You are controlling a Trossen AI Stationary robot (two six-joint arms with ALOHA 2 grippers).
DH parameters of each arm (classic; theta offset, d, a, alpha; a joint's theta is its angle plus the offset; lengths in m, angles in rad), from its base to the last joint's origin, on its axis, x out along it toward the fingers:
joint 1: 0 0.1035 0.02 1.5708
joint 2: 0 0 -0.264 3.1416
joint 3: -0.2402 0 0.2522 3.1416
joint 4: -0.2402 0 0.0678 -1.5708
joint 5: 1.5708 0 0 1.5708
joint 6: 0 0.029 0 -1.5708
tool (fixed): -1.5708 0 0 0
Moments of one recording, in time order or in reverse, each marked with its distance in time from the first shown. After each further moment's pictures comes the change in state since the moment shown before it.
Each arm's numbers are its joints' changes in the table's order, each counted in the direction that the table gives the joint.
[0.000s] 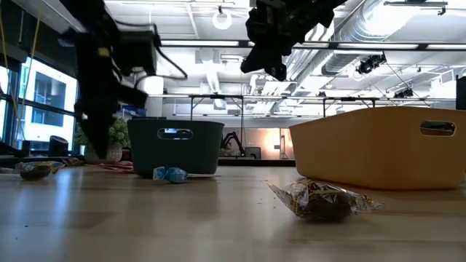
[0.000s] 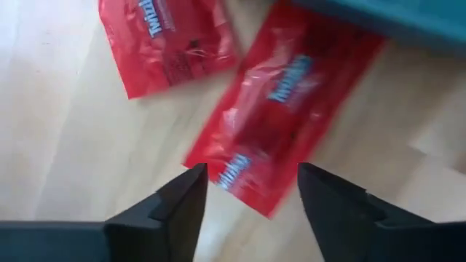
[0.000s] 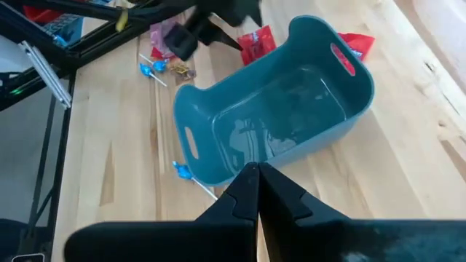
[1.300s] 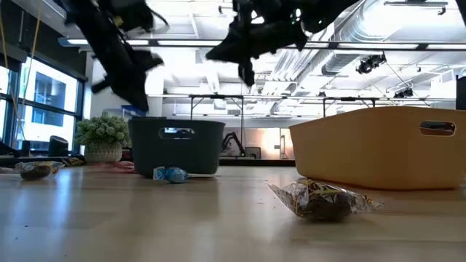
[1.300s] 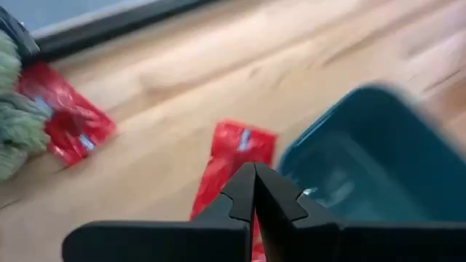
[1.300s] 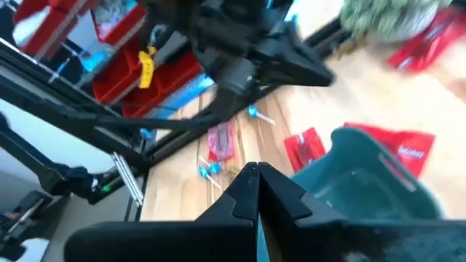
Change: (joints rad) left arm 0.141 0.329 -0.045 0.192 0.167 -0.368; right arm -0.064 -0.114 -0.003 0.487 0.176 0.264
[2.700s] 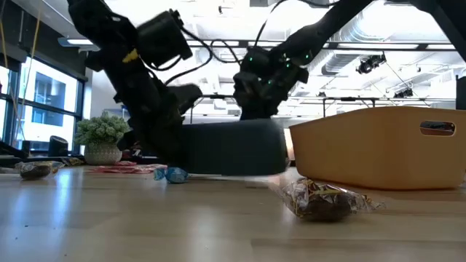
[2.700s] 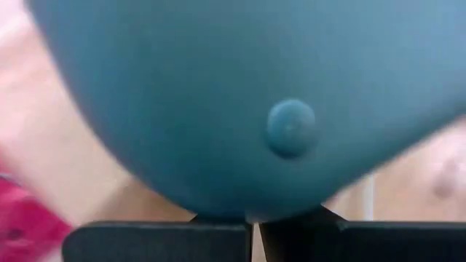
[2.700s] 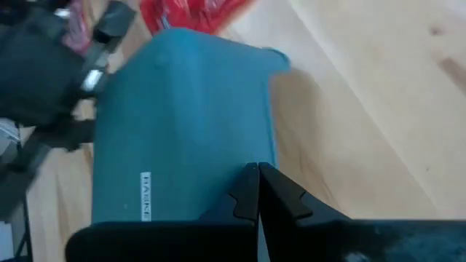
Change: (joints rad) left arm -0.338 -0.587 0.001 0.490 -0.222 -0.236; right arm -0.061 -0.200 -0.001 -0.365 -0.036 -0.124
